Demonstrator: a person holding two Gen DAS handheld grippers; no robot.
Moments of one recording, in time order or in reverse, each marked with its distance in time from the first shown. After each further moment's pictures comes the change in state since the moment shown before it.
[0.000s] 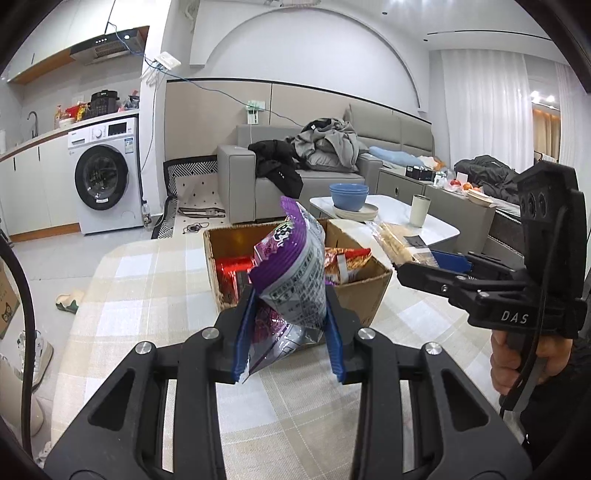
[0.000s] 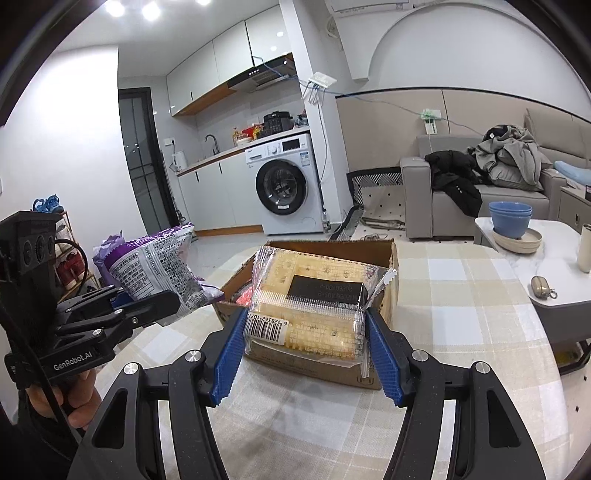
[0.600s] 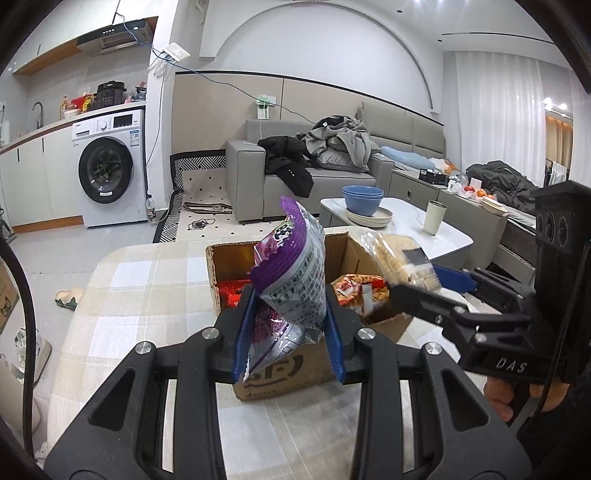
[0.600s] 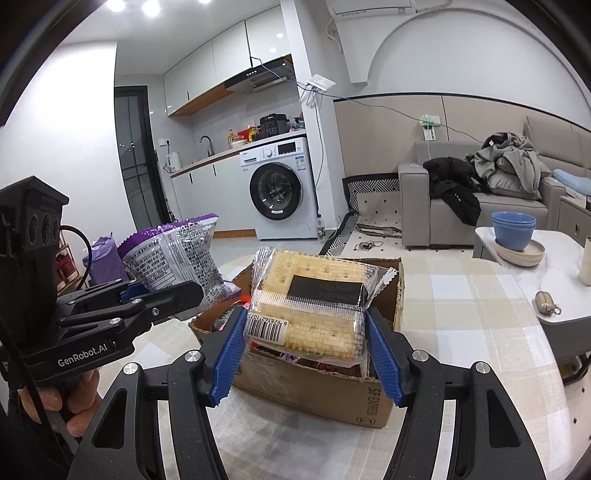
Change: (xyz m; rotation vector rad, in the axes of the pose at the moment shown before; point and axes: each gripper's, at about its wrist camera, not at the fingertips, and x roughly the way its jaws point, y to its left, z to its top) left arm 0.031 0.006 0.018 -0.034 0.022 0.035; right arm 0.044 0.001 0.022 -0.012 -0.005 -0.023
